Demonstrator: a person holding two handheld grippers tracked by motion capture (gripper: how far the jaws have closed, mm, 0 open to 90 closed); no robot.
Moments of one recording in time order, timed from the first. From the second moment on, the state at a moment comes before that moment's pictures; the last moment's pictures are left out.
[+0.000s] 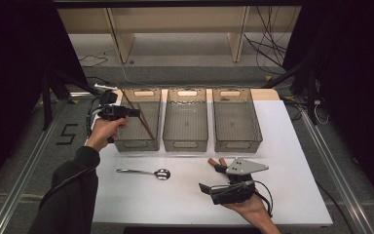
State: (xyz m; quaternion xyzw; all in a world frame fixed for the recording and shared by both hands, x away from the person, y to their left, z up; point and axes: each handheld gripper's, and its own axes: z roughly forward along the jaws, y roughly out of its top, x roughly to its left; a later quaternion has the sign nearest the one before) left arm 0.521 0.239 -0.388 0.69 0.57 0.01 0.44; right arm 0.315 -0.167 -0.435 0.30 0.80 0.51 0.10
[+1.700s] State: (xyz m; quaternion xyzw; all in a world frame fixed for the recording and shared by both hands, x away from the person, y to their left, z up) left arm 0.511 0.221 -0.393 0.69 0.58 0.04 0.44; right arm 0.314 -0.168 -0.433 0.30 0.80 0.50 0.11
